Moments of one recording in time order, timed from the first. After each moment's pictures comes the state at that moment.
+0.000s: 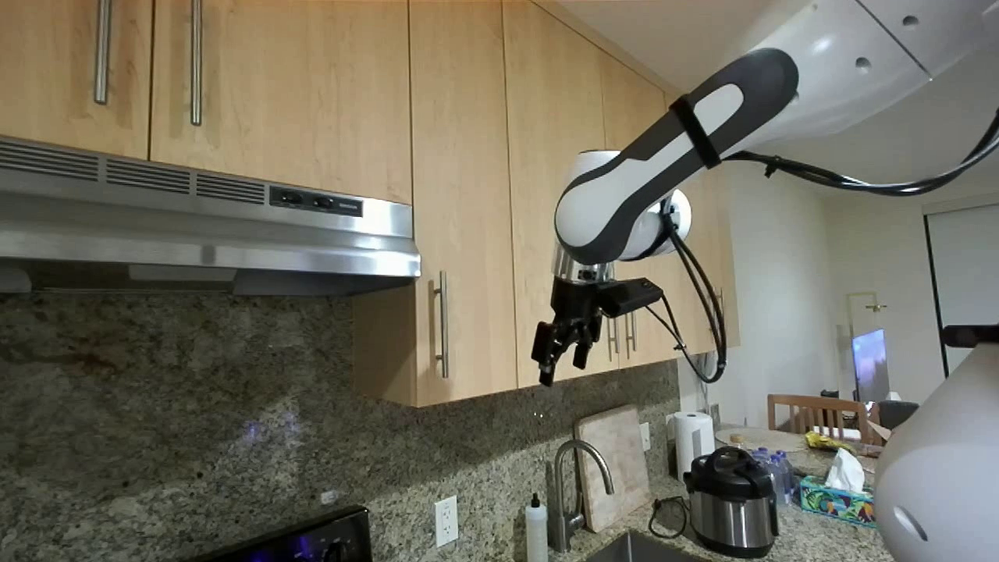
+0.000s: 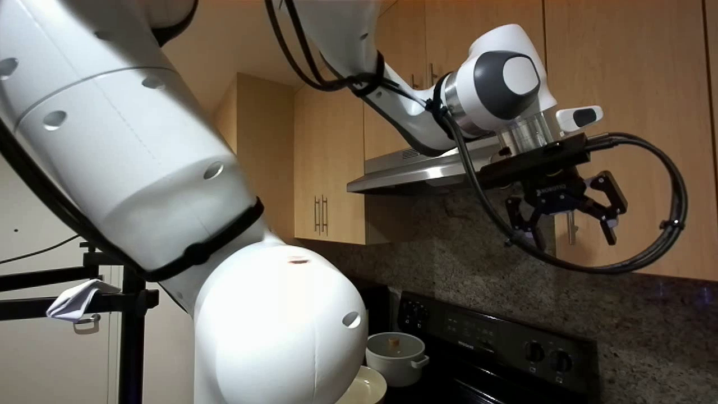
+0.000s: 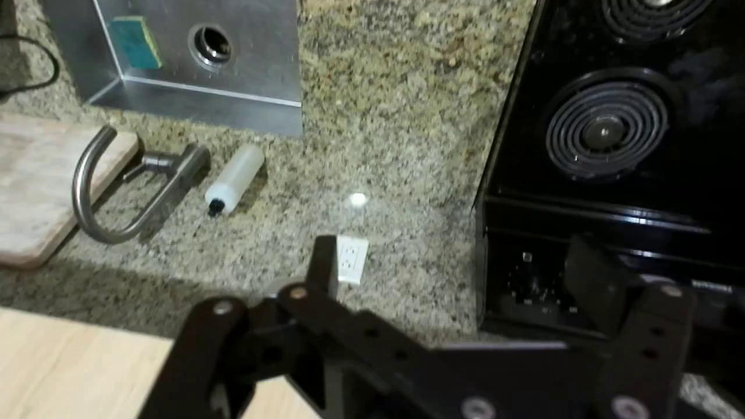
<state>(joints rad) -0.10 -0.61 -0.08 -2.56 -0.17 2.37 -0.15</state>
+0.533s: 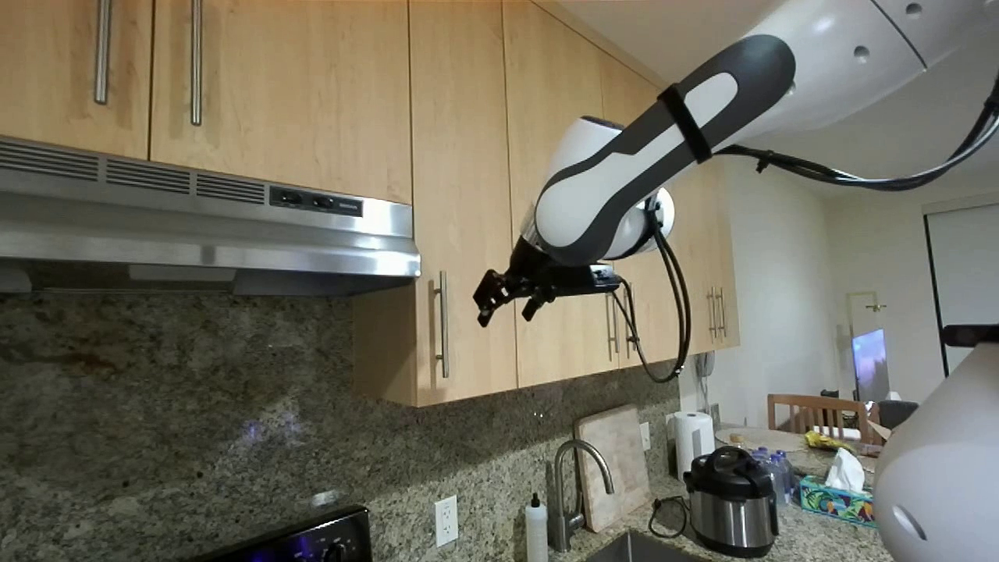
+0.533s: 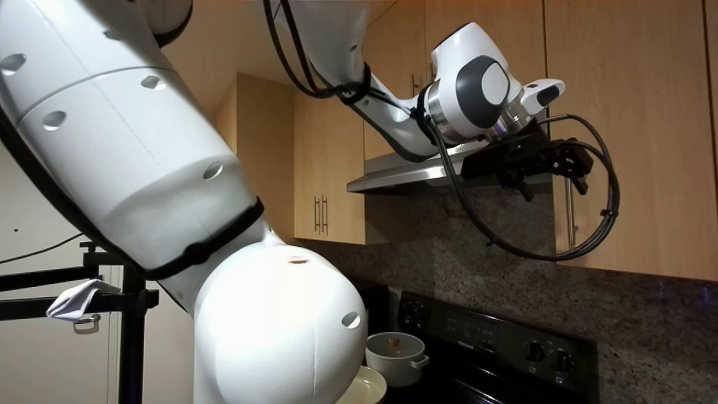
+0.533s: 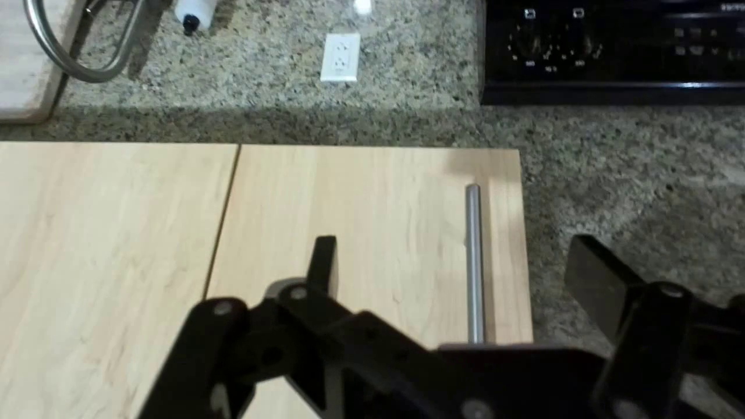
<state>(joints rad) -0.10 -0.61 0.02 -2.57 -0.15 2.78 0.12</state>
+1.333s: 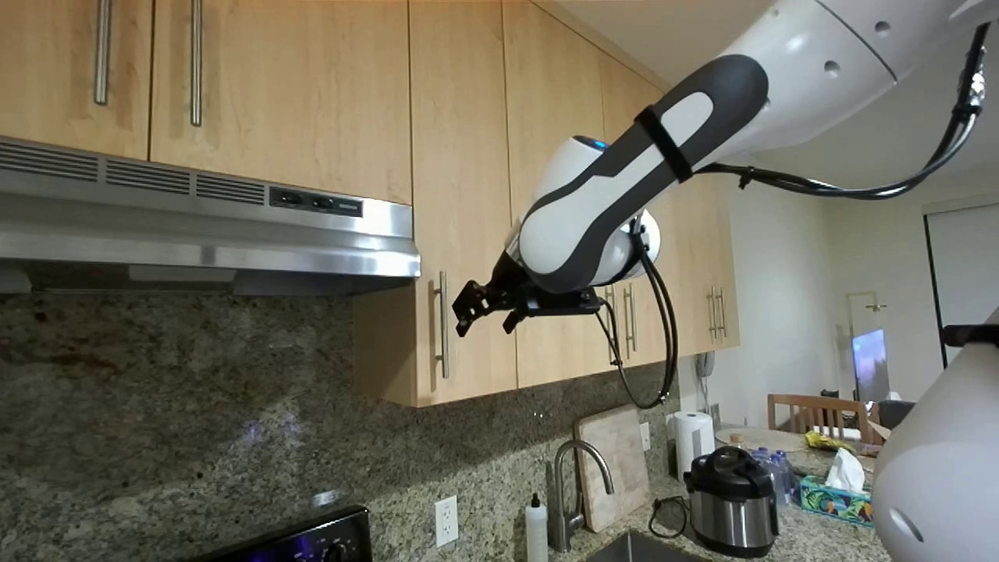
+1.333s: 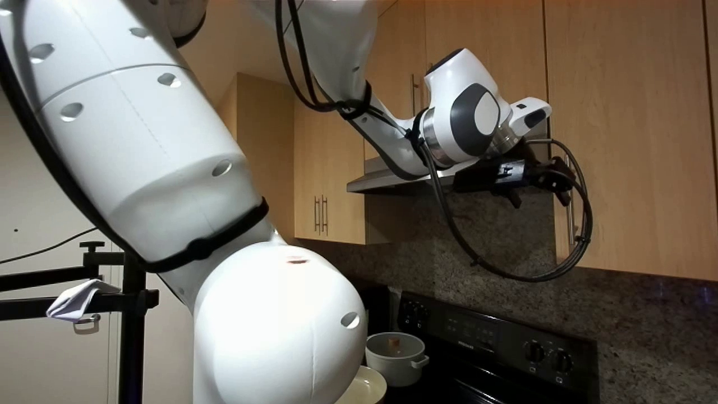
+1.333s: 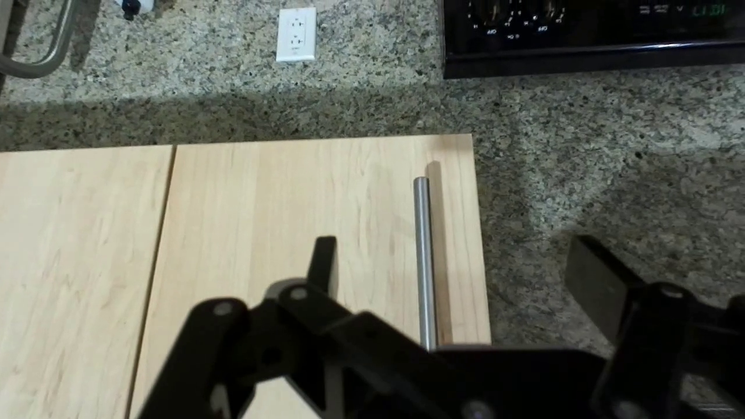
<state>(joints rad) -0.11 -0.55 0.08 -2.61 -0.09 2.94 0.17</state>
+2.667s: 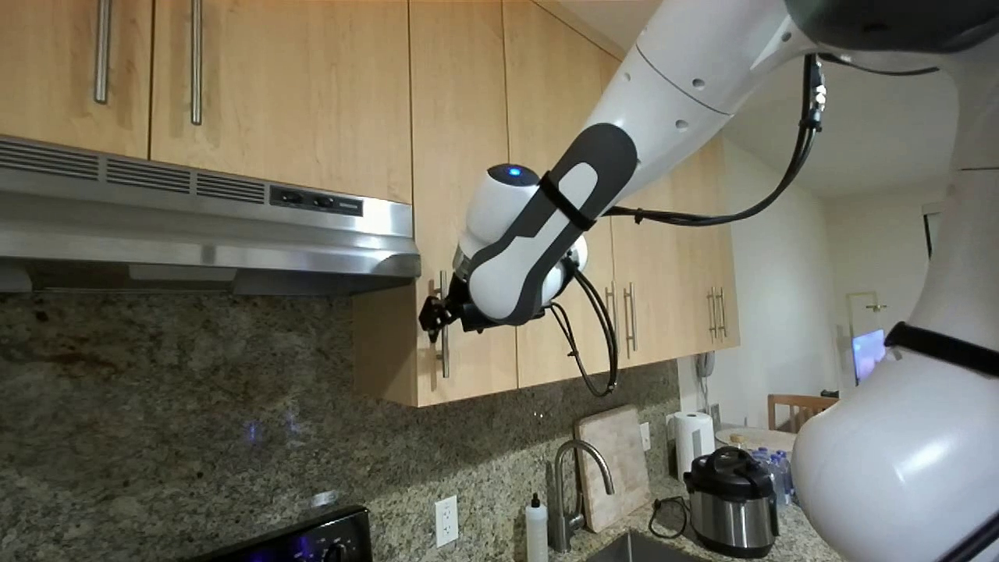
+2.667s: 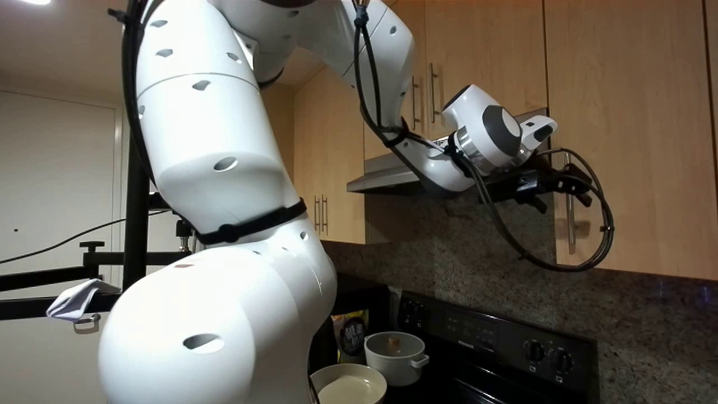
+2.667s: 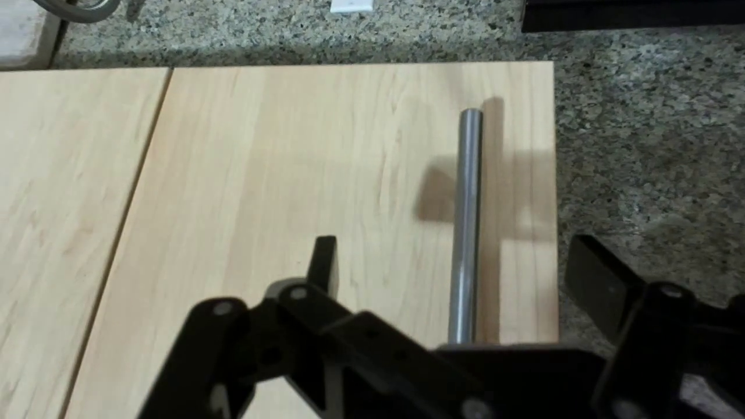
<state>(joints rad) -0.75 -0.31 0.68 -2.34 -0.32 2.98 0.47</state>
